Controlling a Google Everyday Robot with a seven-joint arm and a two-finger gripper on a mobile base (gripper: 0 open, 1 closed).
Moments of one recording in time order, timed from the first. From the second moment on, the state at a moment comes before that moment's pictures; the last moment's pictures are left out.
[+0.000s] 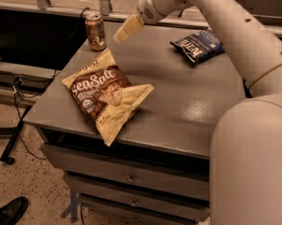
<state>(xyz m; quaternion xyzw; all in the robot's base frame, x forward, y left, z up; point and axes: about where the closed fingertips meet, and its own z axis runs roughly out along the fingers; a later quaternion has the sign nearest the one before) 0.791 0.008 0.948 -0.49 0.74 0.13 0.44</state>
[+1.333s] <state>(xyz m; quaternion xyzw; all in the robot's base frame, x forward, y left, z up) 0.875 0.121 0.897 -0.38 0.75 0.25 0.49</state>
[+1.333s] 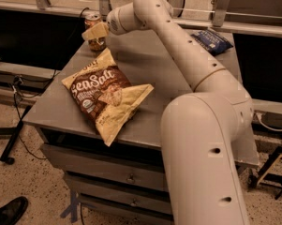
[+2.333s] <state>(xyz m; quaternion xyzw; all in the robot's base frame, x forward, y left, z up) 0.872 0.089 0.913 -0.34 0.76 0.26 0.49</state>
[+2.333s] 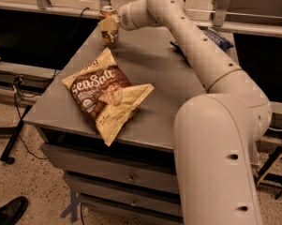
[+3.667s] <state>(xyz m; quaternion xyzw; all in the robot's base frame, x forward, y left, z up) 0.809 -0.144 0.892 -0.23 0.79 0.14 0.55</state>
